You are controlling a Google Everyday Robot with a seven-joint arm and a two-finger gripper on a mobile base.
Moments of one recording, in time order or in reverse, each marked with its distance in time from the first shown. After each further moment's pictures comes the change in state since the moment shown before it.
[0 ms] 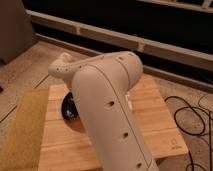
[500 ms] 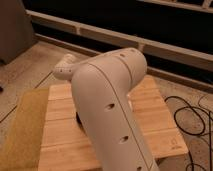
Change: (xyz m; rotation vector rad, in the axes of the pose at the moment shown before) arm 0.016 -0.055 0.010 0.127 0.124 0.103
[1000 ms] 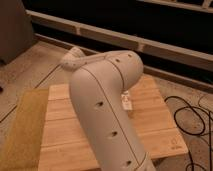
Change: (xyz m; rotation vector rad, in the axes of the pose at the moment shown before) arm -0.056 -0.014 0.003 -0.004 -0.027 0.015
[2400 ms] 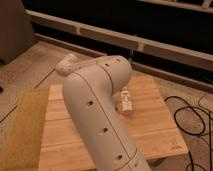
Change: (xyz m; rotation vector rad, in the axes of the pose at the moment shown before) arm 0.026 0.046 0.026 0.028 0.111 -0.073
